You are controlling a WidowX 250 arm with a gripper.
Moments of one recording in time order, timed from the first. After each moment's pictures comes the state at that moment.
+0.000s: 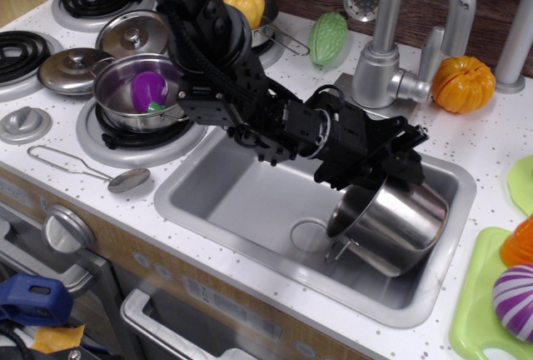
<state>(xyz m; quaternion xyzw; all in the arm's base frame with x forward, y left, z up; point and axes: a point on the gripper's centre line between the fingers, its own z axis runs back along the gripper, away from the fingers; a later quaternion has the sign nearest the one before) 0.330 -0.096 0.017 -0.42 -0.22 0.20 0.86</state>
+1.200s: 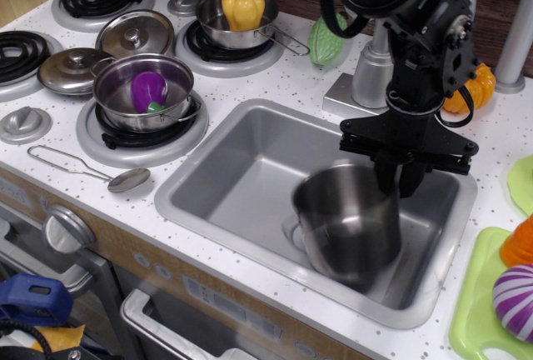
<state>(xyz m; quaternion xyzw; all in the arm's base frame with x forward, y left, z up) 0.332 -0.097 0.019 0.00 -0.11 0.08 0.99</state>
